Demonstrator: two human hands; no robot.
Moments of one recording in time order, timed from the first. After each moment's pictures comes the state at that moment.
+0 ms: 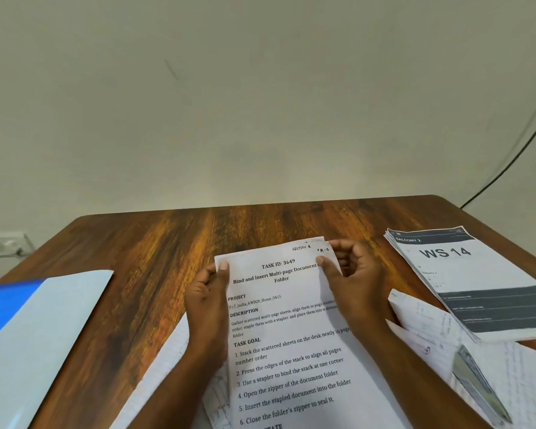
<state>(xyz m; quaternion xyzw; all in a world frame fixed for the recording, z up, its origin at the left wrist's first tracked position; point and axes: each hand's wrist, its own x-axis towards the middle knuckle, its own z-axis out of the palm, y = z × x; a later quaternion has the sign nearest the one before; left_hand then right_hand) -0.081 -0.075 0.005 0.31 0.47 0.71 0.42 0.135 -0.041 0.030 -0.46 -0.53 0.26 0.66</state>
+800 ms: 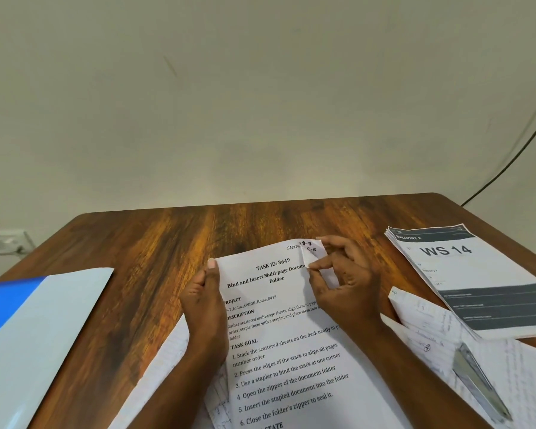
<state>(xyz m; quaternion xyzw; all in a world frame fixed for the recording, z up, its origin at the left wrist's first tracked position) -0.074 -0.084 0.013 0.29 0.50 0.72 0.39 0.141 -0.041 0.018 -0.39 -0.69 -0.03 0.61</state>
